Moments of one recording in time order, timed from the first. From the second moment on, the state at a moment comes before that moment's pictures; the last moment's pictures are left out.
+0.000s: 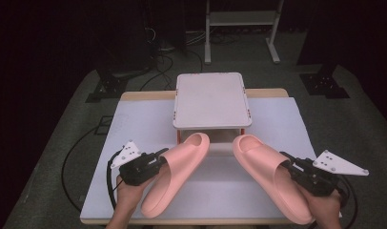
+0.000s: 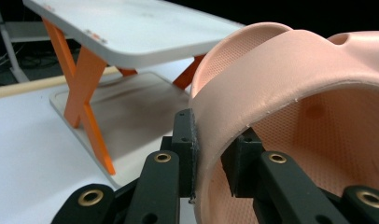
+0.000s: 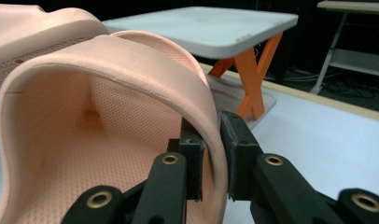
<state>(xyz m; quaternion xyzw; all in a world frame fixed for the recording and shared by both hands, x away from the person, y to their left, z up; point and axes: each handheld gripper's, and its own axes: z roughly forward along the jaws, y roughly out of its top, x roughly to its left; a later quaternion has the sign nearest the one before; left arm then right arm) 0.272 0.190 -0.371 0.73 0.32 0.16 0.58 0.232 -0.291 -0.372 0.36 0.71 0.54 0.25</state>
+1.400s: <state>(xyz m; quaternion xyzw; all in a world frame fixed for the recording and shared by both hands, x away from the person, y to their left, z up) 0.315 0.191 -0.313 0.73 0.30 0.20 0.59 0.288 -0.250 -0.303 0.34 0.71 0.55 0.29</state>
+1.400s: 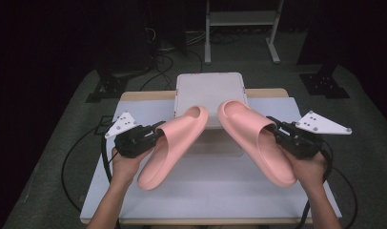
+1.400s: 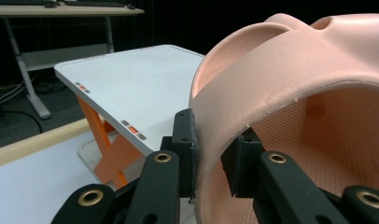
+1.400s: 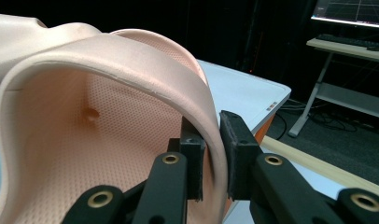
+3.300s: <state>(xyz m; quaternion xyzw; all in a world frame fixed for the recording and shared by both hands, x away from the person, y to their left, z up) 0.398 0.171 -0.286 0.73 0.33 0.21 0.56 0.371 -0.229 -0.284 0.38 0.69 0.54 0.30</state>
